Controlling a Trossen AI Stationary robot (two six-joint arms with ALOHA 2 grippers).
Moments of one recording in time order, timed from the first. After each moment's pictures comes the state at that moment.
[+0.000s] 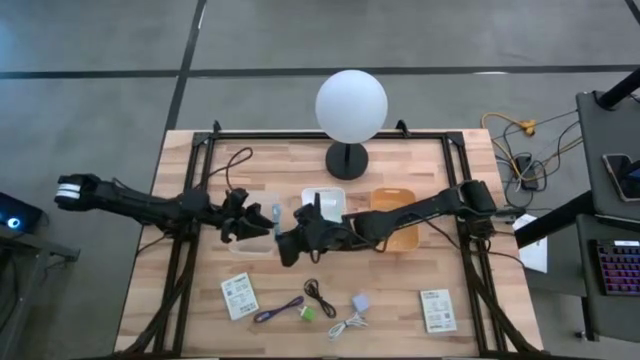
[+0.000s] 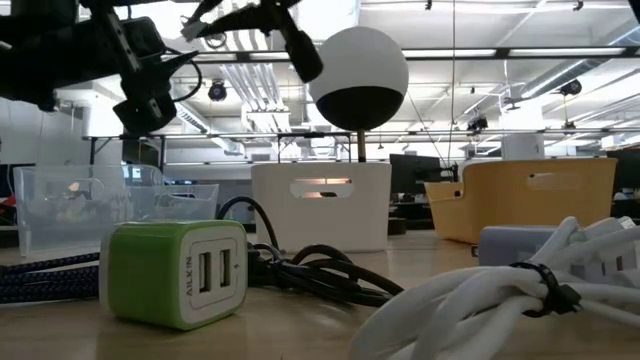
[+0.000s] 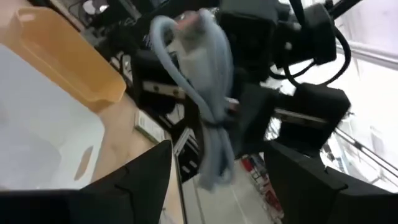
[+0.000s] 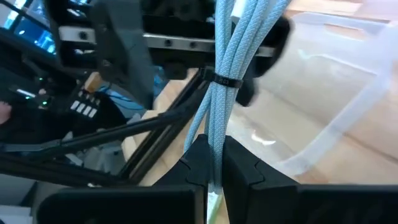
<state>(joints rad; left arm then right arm) -0.05 0.82 0.15 0.81 0.20 -0.95 0.22 2.01 1.64 -0.08 0.34 1.03</state>
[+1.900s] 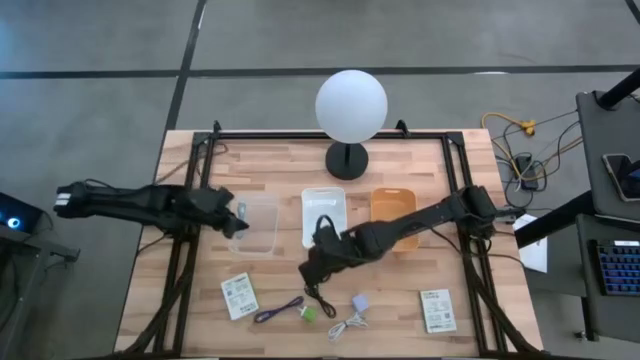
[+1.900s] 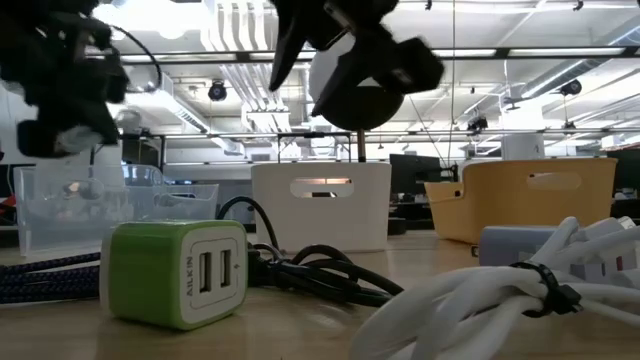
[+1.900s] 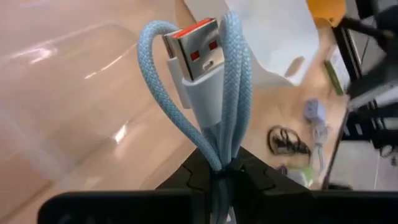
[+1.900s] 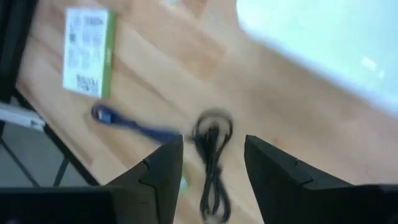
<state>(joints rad) -0.04 0.58 0.42 -0.60 -0.01 -1.06 0.31 2.01 1.72 -0.75 0.09 1.31</state>
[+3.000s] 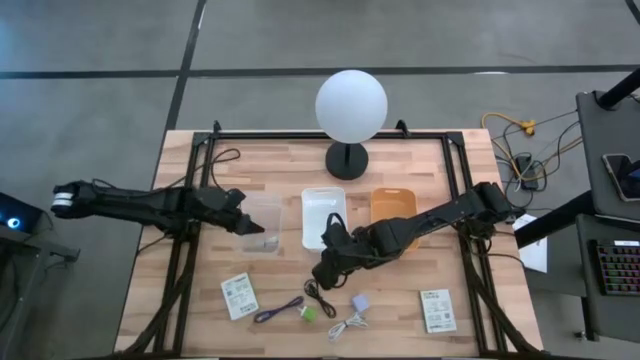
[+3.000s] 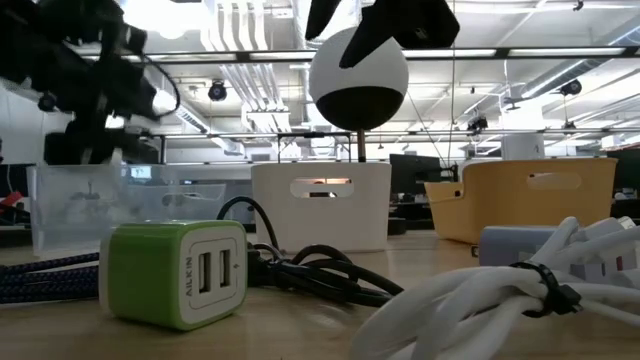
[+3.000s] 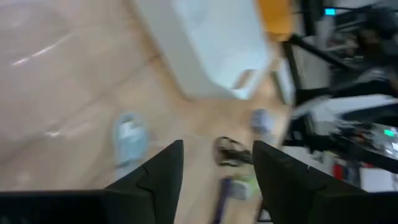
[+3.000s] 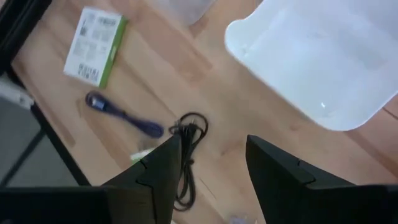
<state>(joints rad) 0.01 0.61 0.37 -0.29 0.13 -1.16 0.34 1.92 1.73 -0.89 0.21 1.15</state>
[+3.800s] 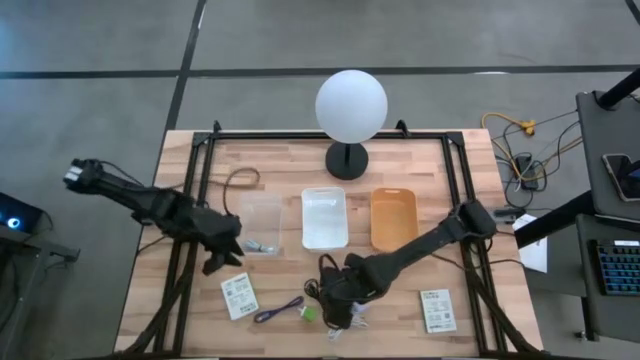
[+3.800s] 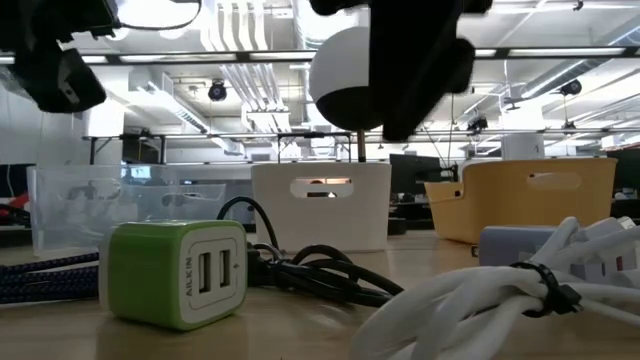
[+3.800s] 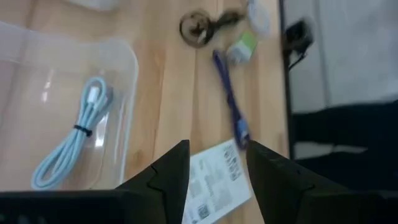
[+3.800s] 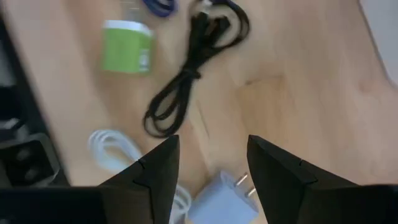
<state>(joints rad) -0.37 0.75 0.64 -0.66 0.16 -0.64 0.47 2.11 1.73 -0.88 0.08 0.88</state>
